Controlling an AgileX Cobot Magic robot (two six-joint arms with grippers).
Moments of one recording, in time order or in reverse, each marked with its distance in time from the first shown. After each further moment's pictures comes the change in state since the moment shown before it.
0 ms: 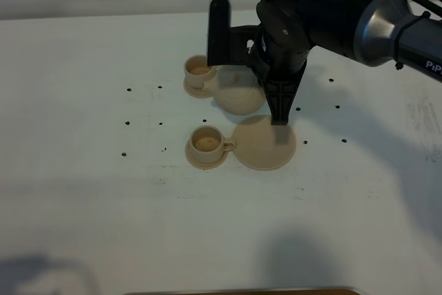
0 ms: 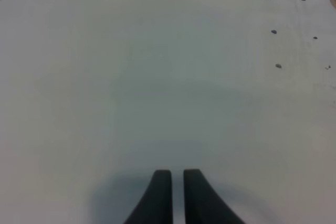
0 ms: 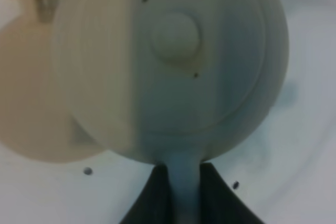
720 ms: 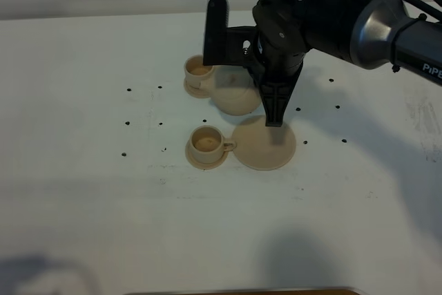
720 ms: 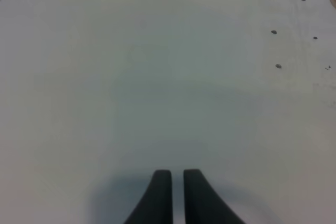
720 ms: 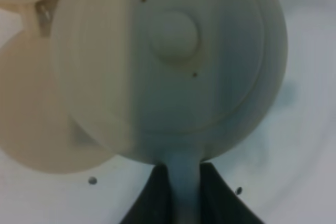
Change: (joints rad) left arm 0.000 0.000 0.000 0.000 0.000 0.001; right arm 0.018 0.000 0.000 -0.005 -0.008 0.029
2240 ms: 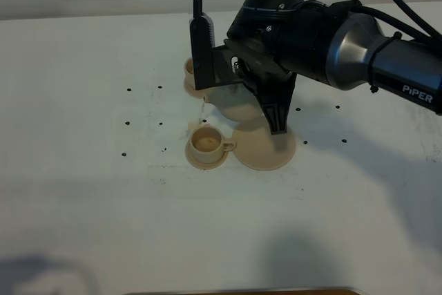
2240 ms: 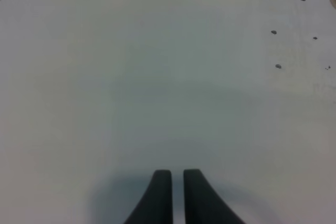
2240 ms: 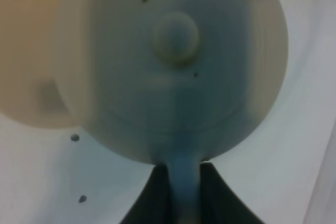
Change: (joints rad) left arm 0.000 0.000 0.000 0.000 0.000 -0.001; right arm 0.090 0.005 0.000 -0.189 0.090 0.030
